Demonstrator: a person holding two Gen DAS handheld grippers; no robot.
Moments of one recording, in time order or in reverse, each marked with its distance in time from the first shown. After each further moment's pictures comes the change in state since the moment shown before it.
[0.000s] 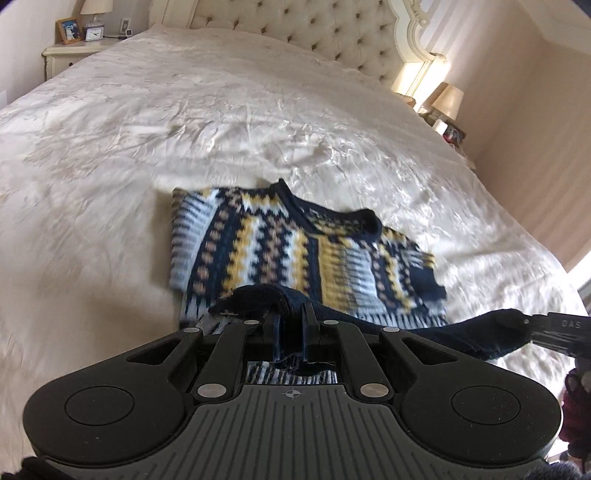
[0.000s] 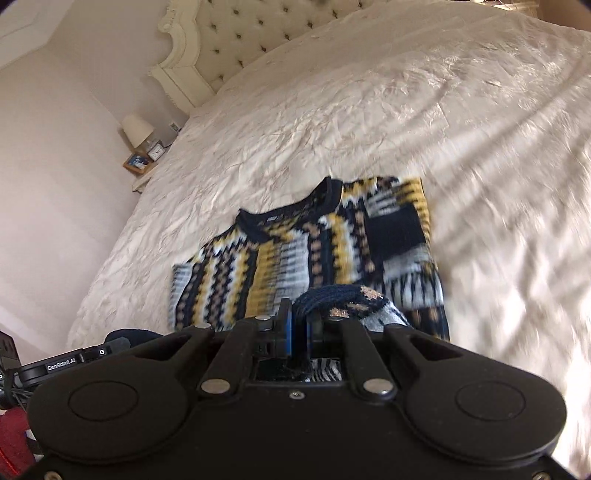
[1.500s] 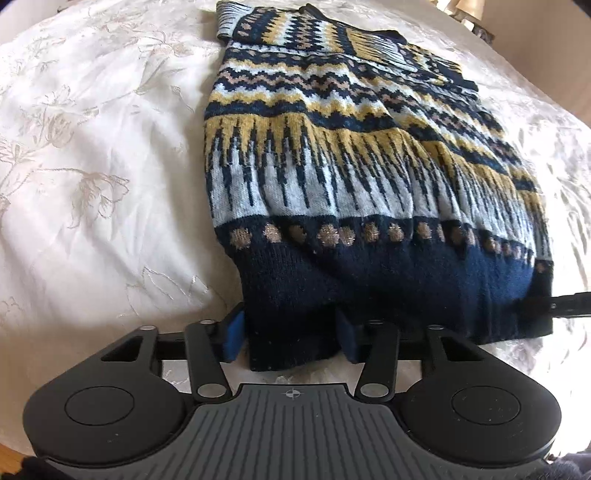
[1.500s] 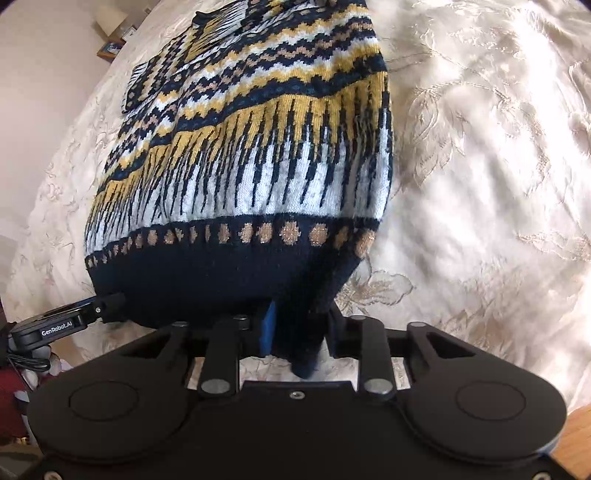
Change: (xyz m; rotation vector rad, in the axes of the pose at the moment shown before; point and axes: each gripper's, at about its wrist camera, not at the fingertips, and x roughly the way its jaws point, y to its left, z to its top) left arm -0.026 0.002 -0.224 0.061 0.259 0.160; right arm -0.026 -0.064 -0.217 0.007 0.384 -0.045
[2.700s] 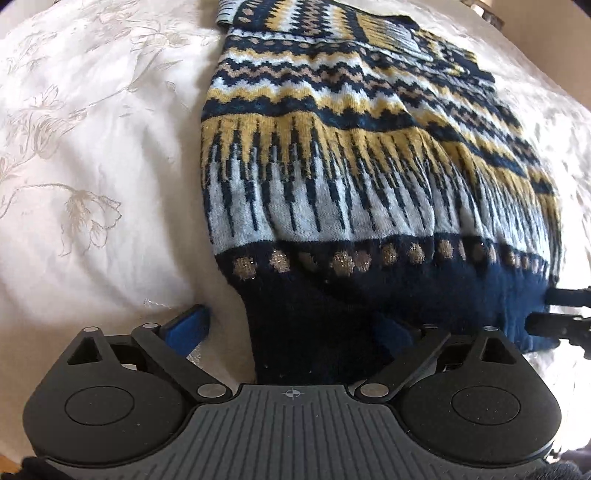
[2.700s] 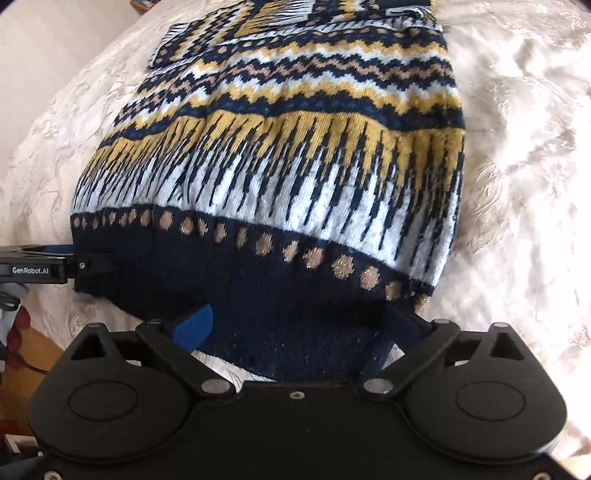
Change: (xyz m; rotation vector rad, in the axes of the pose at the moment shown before) left arm 0.016 0.000 0.020 0.016 0.062 0.039; right arm 0.017 0.046 0.010 -0.253 -0.008 -0.121
